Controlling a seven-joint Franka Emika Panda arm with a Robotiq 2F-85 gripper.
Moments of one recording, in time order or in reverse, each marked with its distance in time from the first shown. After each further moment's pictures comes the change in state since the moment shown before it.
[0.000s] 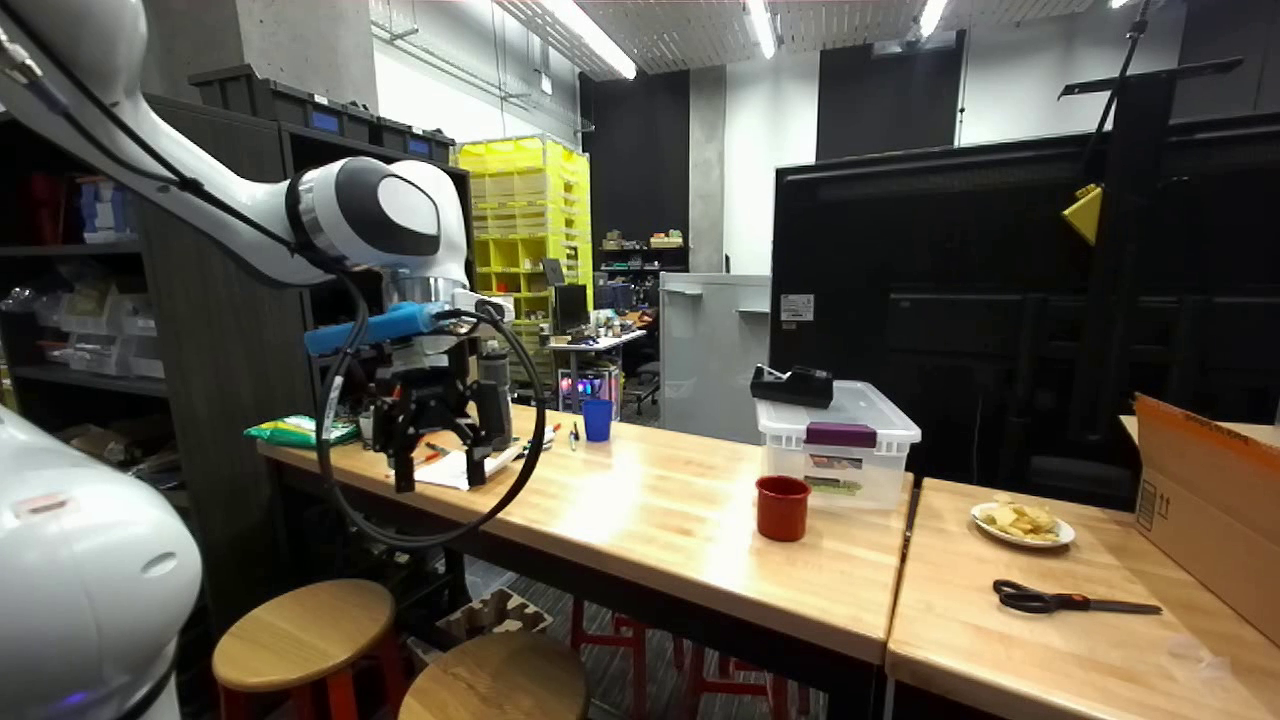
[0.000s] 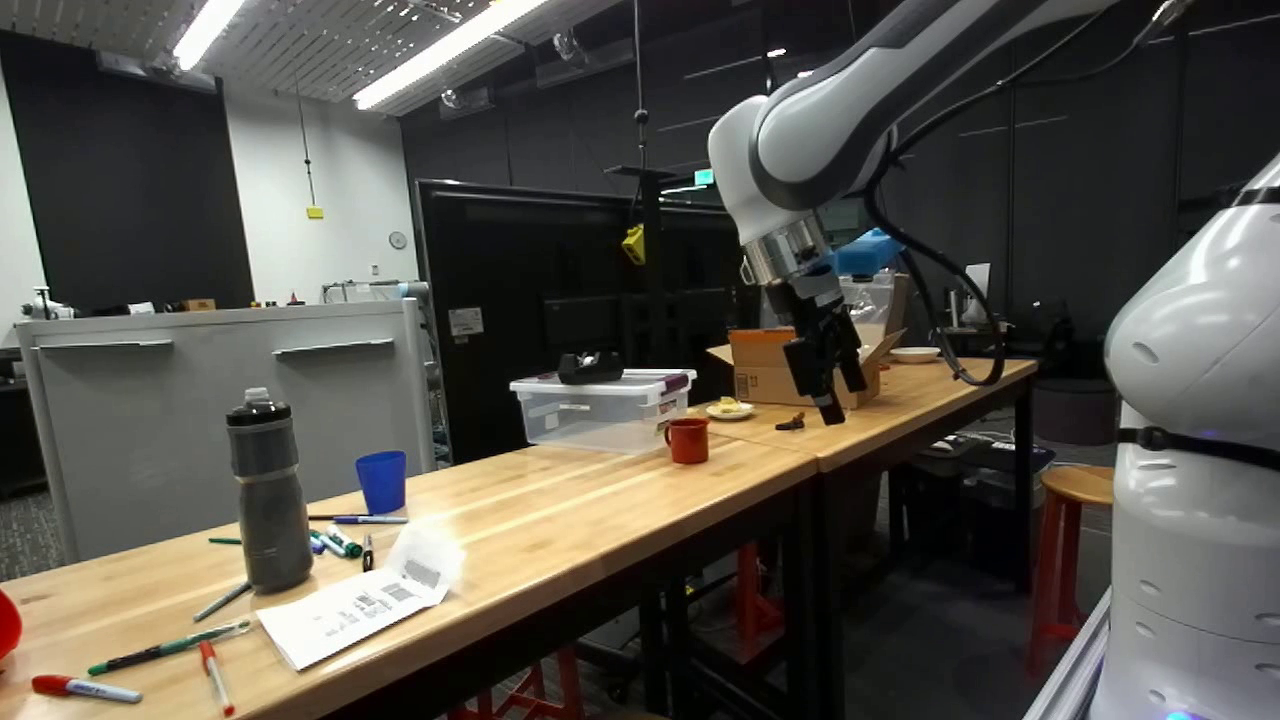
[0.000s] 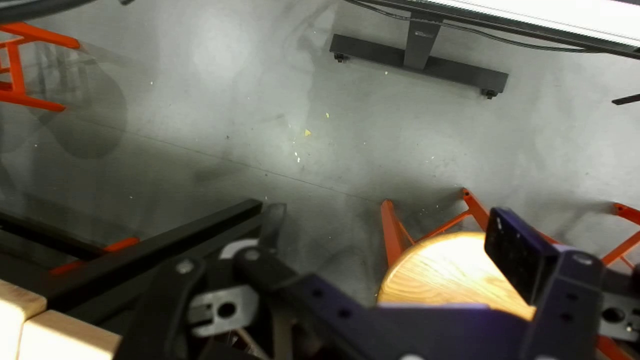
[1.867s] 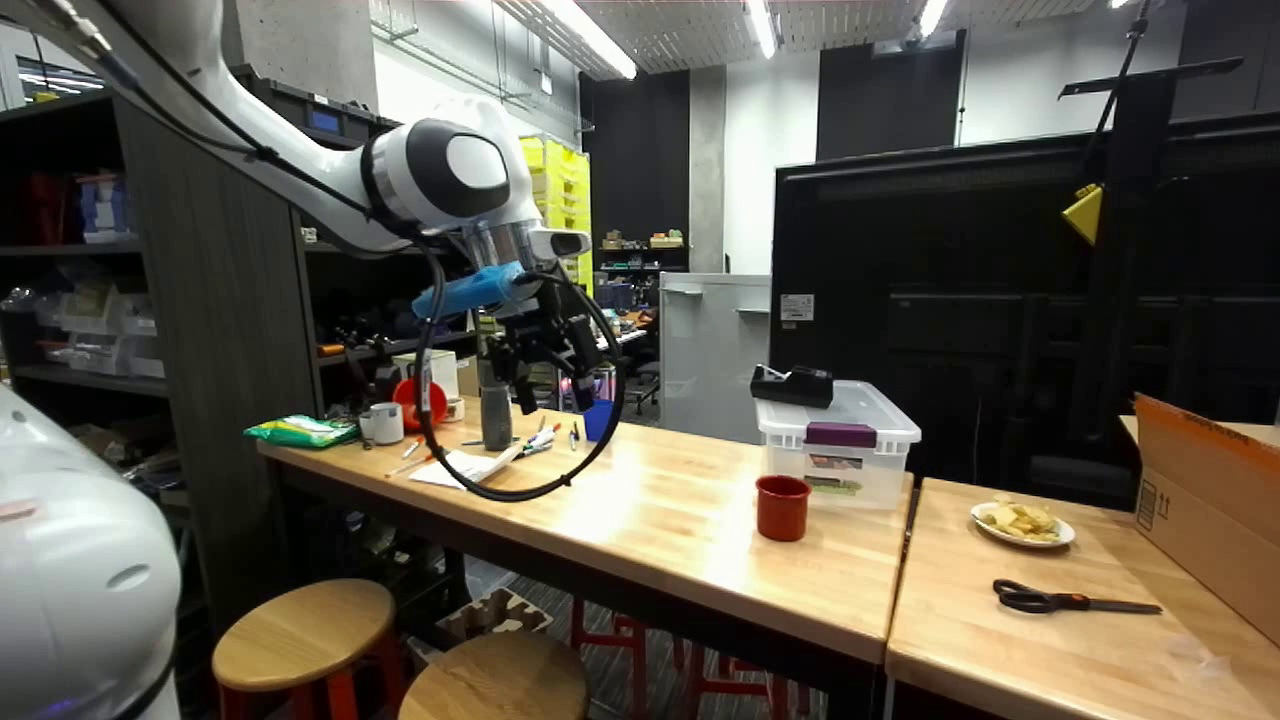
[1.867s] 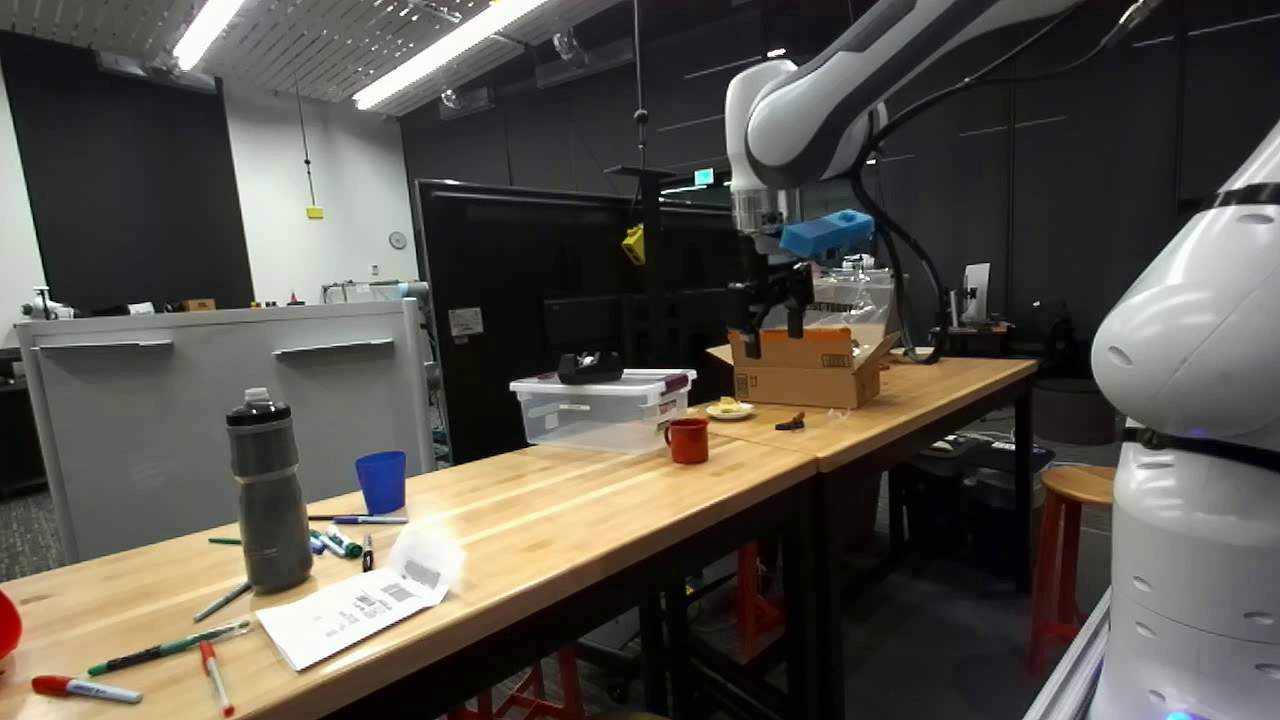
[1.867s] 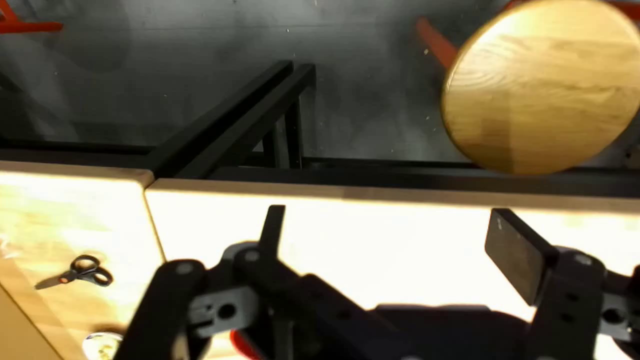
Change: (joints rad) arm -0.099 0.098 -0.102 0.151 -0.074 0.333 0.144
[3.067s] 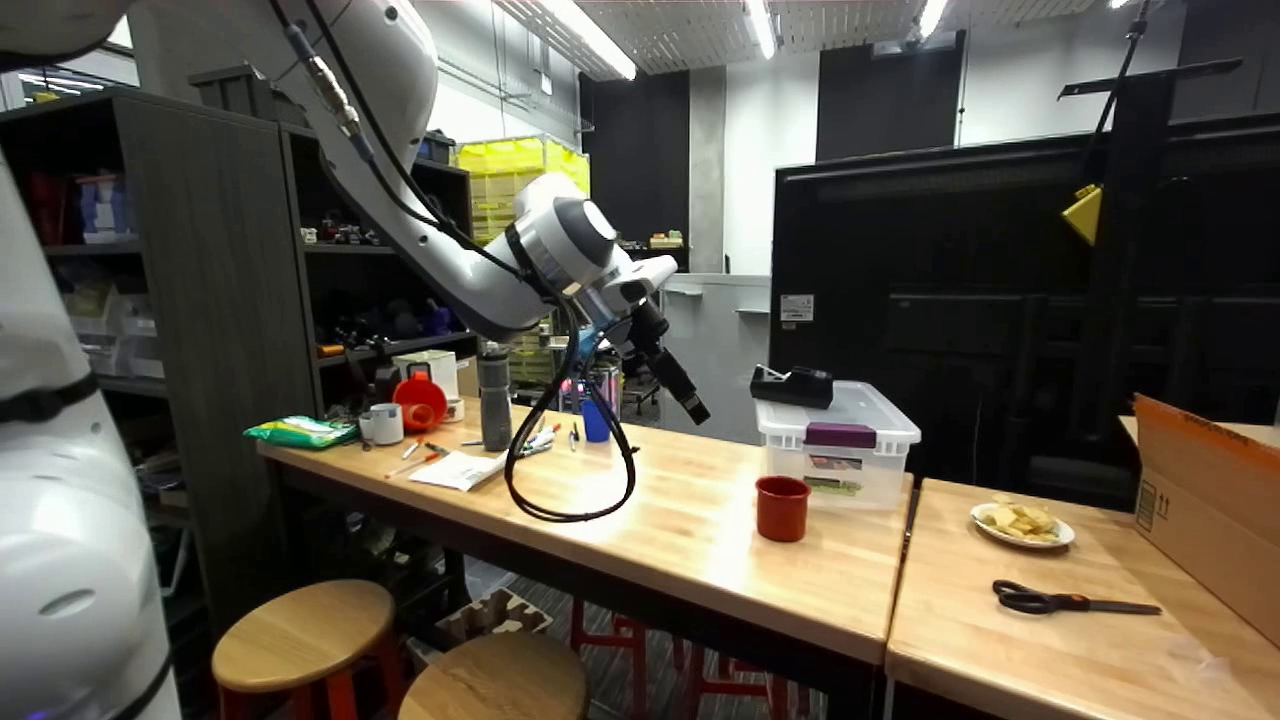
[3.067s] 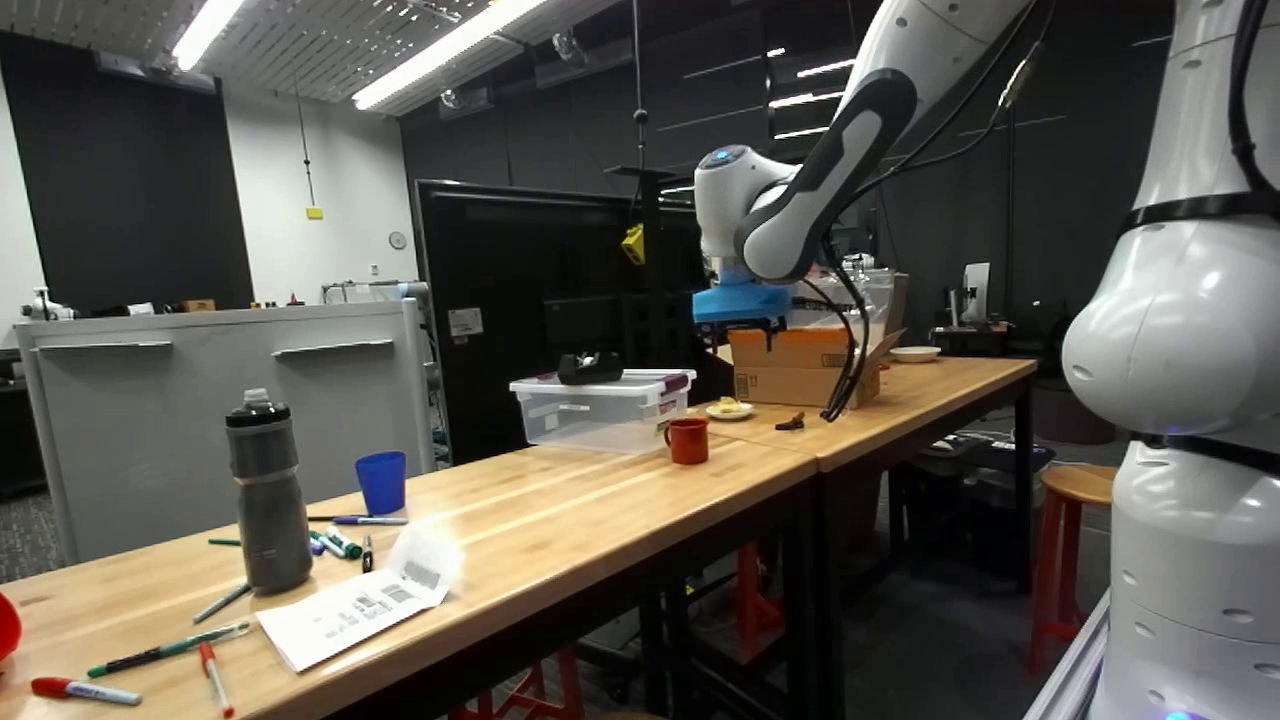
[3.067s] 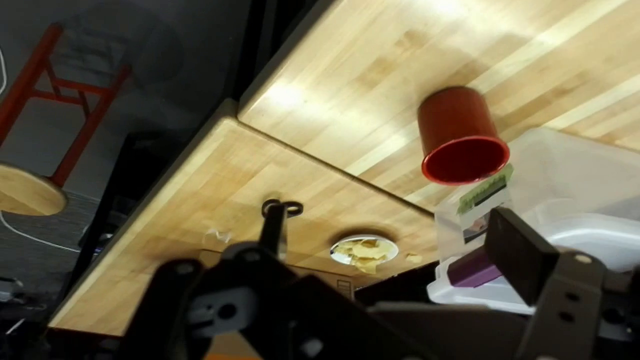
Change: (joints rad) arm -0.164 0.397 0.005 0.211 -0.560 0.379 1.189
